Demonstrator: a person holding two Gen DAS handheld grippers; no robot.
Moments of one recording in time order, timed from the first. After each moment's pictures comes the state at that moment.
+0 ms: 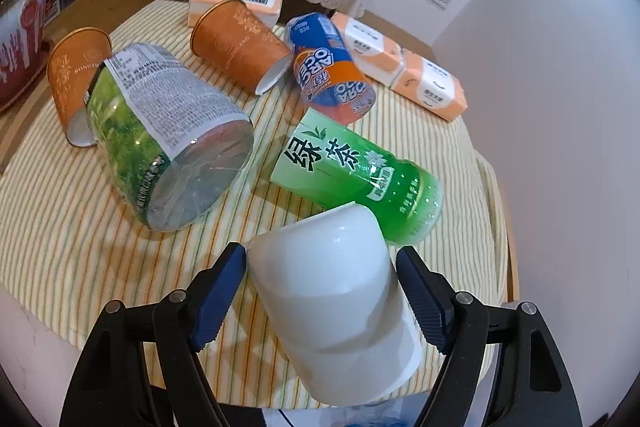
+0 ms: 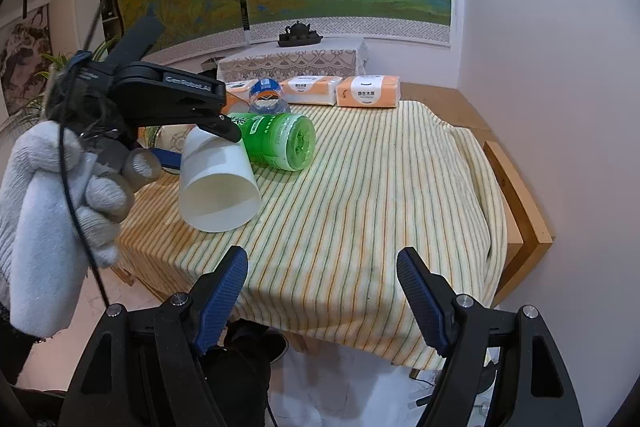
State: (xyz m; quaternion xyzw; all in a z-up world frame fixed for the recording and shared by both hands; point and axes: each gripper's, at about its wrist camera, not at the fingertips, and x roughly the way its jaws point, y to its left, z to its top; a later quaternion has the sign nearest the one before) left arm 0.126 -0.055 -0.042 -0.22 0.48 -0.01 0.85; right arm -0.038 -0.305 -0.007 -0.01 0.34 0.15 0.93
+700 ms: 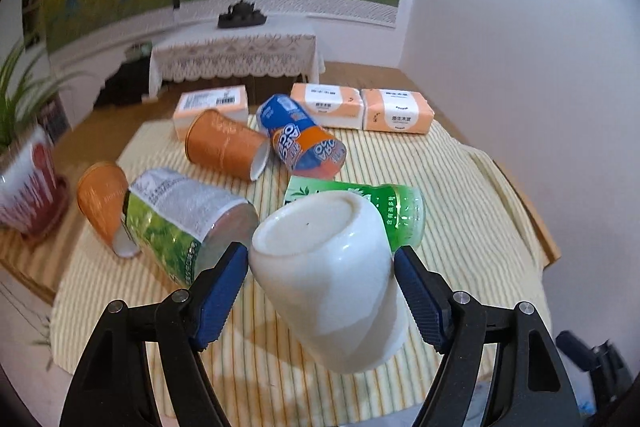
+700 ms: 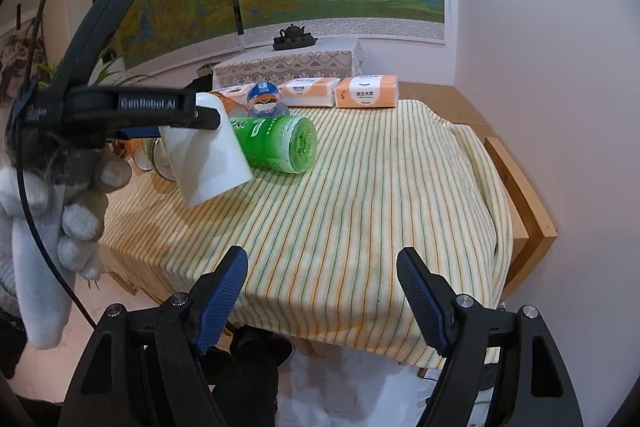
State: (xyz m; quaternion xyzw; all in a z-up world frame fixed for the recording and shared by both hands) left arm 0.094 -0.081 -0.004 -0.03 0.37 -0.03 0.93; right arm -0.035 -0.301 -0.011 0.01 0.34 0.14 0.93
